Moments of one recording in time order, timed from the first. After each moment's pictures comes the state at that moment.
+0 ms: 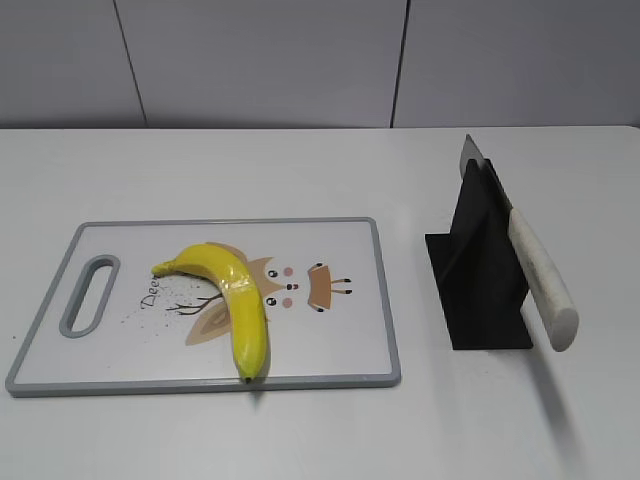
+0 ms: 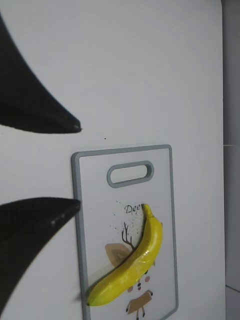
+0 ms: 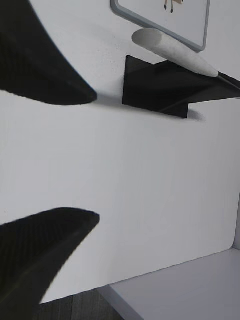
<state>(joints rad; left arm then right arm) -0.02 0.00 -0.49 -0.16 1.08 0.18 0.08 -0.01 -0.50 0.02 1.05 -0.03</state>
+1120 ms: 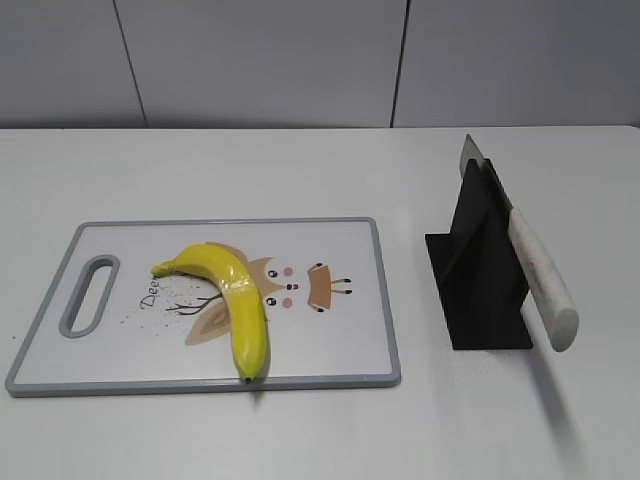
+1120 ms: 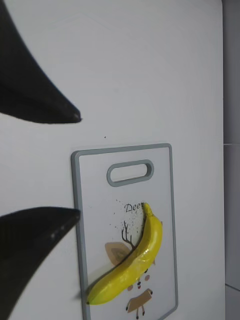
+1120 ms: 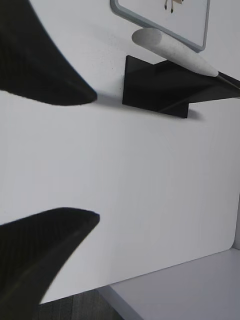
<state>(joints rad) -0.02 0.00 -0.49 -0.16 1.08 0.18 0.08 -0.01 -0.50 0.02 1.05 -0.03</state>
